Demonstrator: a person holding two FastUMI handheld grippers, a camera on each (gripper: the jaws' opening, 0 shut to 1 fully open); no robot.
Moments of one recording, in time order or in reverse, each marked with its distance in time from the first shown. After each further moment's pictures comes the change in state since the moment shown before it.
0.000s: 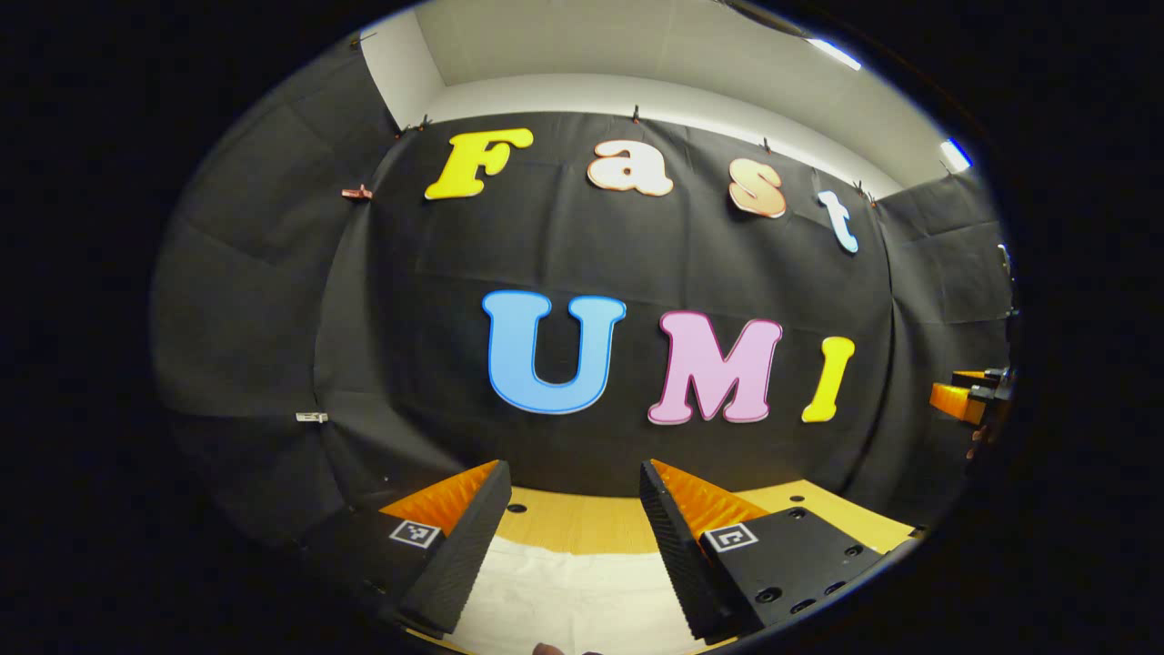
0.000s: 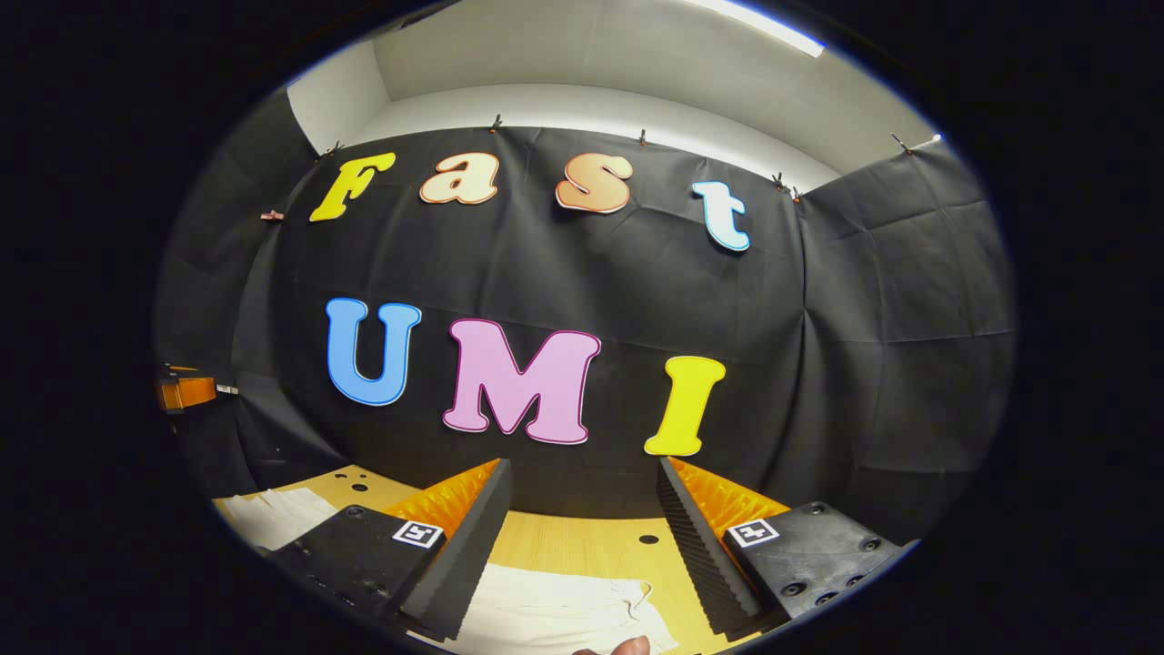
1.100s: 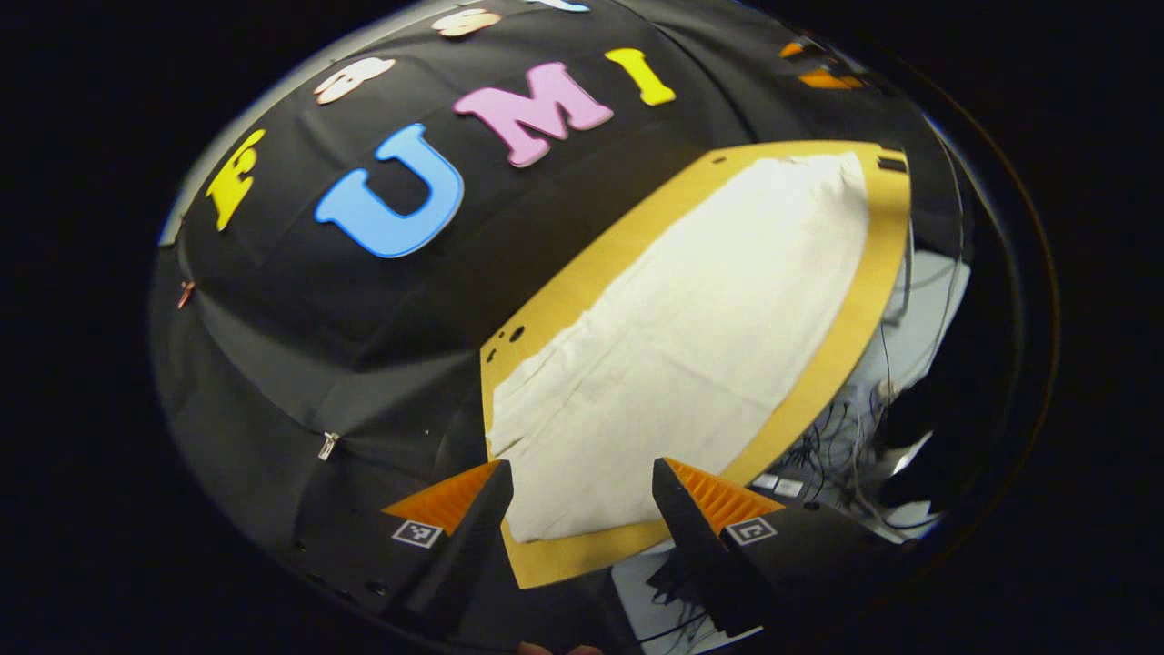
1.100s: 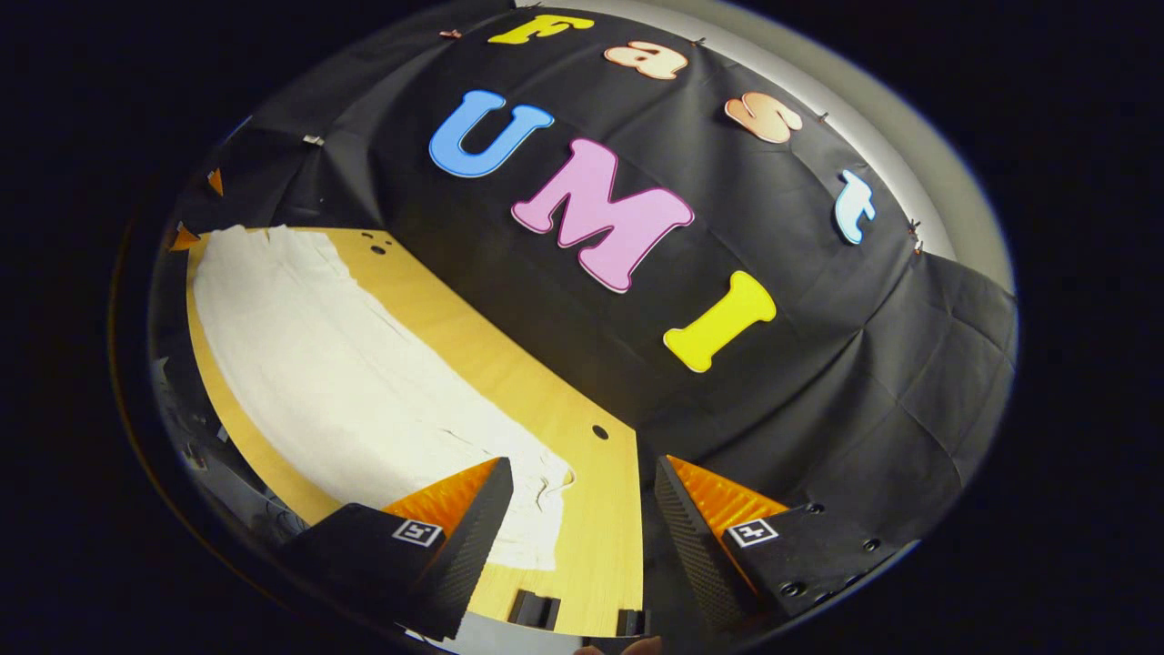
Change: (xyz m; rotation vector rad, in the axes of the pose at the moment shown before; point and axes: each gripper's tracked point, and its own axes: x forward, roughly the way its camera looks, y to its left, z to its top) left arm -0.082 0.128 -0.287 0.913 0.582 -0.243; right arm -0.073 -0.035 -0.188 -0.585 0.394 0.135
